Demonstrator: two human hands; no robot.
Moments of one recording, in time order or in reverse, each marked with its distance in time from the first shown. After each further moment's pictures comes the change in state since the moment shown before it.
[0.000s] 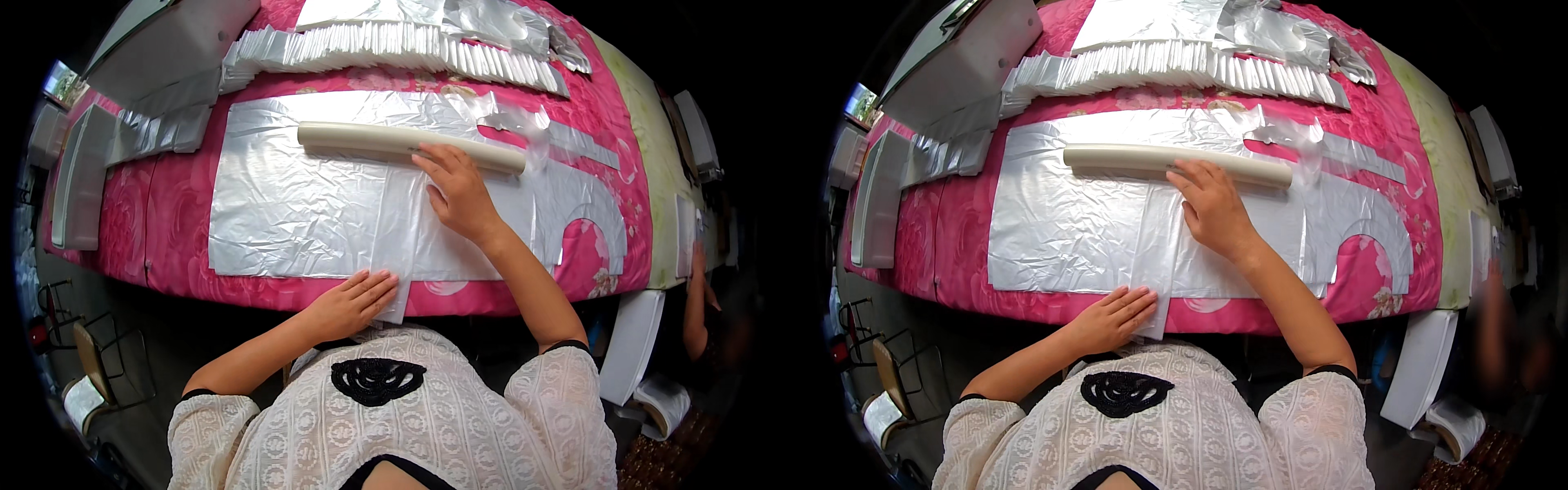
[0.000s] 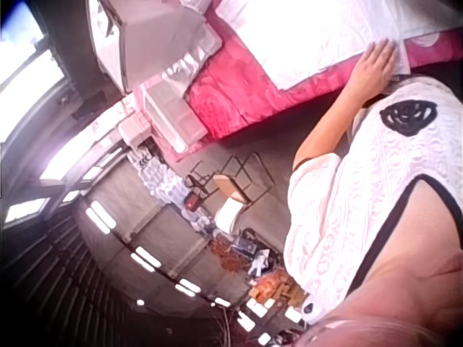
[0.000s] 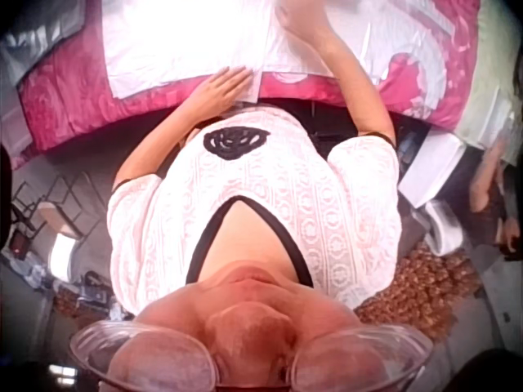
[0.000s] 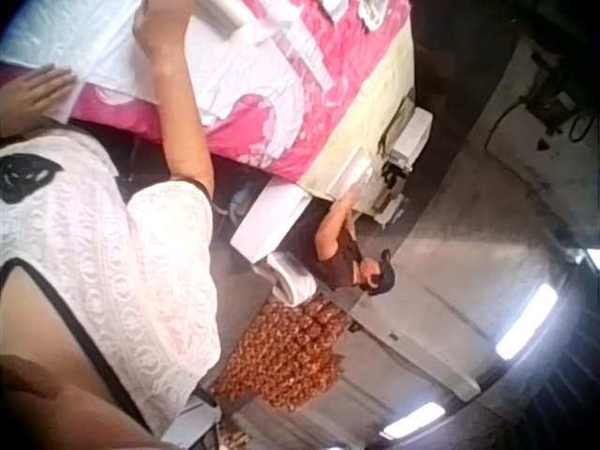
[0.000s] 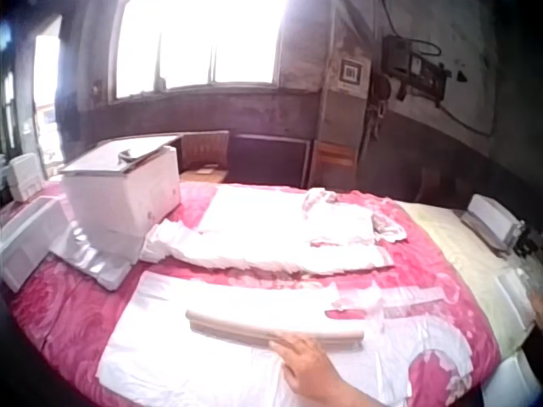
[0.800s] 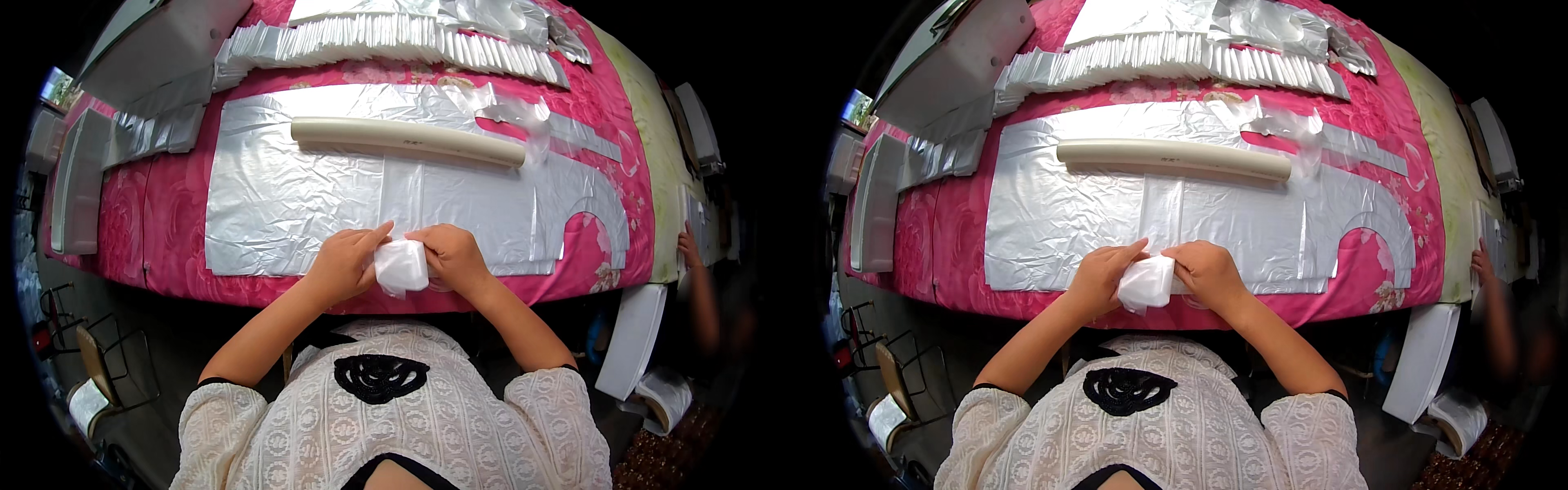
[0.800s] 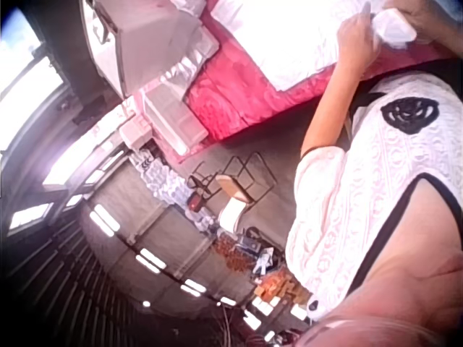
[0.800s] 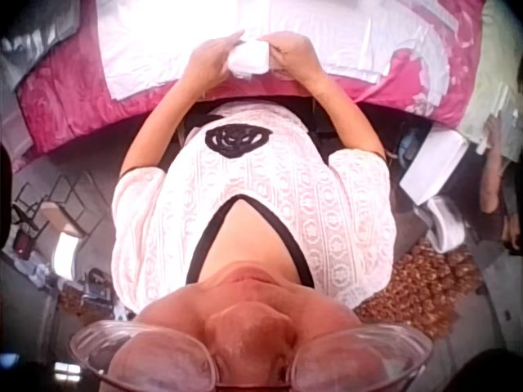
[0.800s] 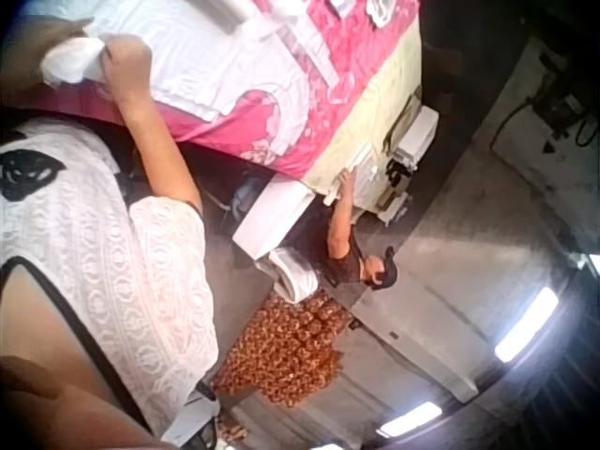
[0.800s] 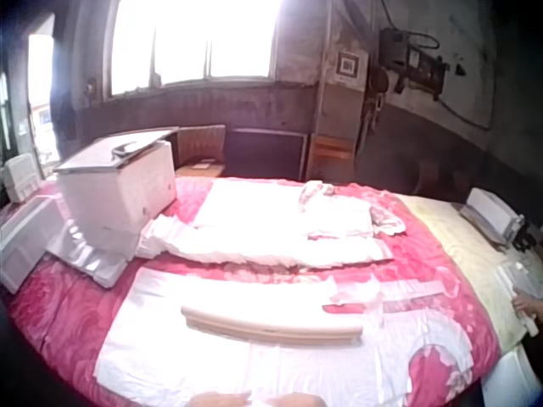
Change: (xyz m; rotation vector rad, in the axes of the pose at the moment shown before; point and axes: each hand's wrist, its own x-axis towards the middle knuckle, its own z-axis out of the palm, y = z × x) left_hand 0.045 -0.036 -0.027 -0.427 0.313 -0.308; right_hand -0.068 -0.043 0.017 0.382 -0.092 0.288
